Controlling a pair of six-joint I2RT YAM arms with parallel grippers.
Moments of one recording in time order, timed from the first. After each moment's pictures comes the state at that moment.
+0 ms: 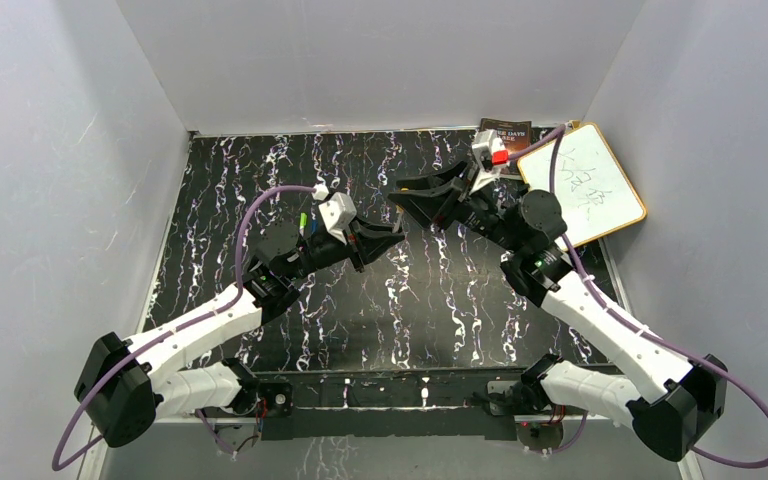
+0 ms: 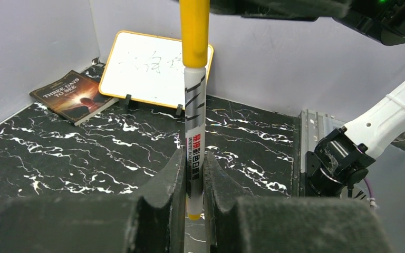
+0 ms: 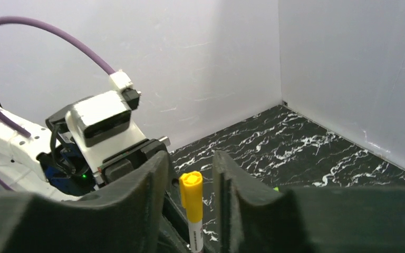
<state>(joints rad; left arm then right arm) -0.77 1.10 0.70 0.58 0.44 -0.17 0.63 1.02 0.94 0.46 -0.44 0.37</state>
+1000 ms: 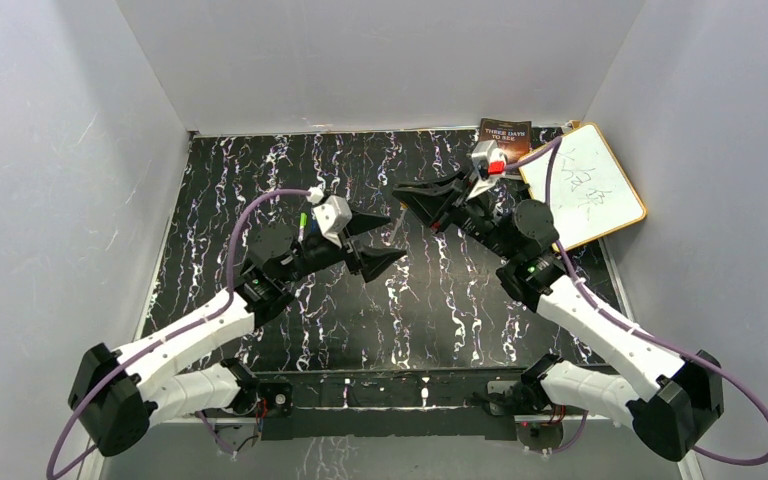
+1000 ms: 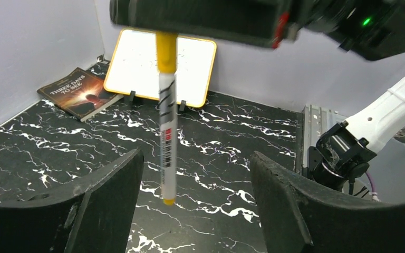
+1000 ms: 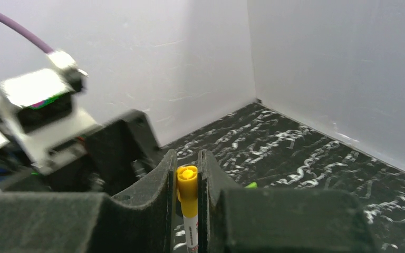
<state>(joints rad) -0.77 1.07 0.70 0.52 0.43 -0.13 0.63 1.03 0.87 0.50 -0.36 0.34</state>
